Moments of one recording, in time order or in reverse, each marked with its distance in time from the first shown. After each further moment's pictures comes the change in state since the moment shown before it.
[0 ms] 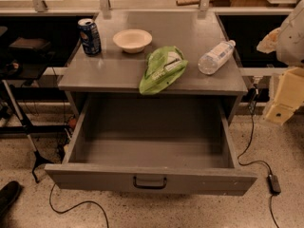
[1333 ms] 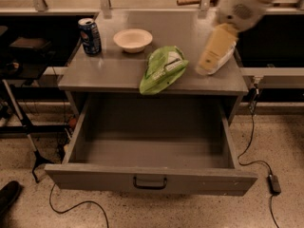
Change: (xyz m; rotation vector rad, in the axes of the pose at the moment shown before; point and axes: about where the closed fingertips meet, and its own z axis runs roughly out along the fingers) arm -0.100 -0.097 0.044 -0.062 -0.172 0.124
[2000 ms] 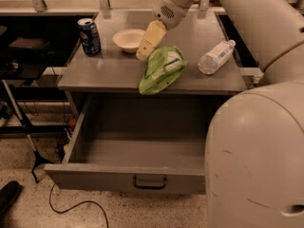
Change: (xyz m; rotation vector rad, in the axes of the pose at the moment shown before) arm -0.134 -0.052 0.121 -0.141 -0.101 0.025
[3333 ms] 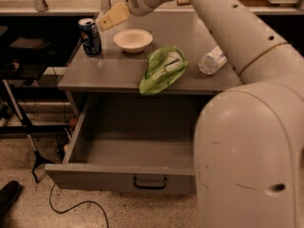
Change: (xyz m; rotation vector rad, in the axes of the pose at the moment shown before) arm -0.129 -0.057 0.029 0.152 -0.438 0.181
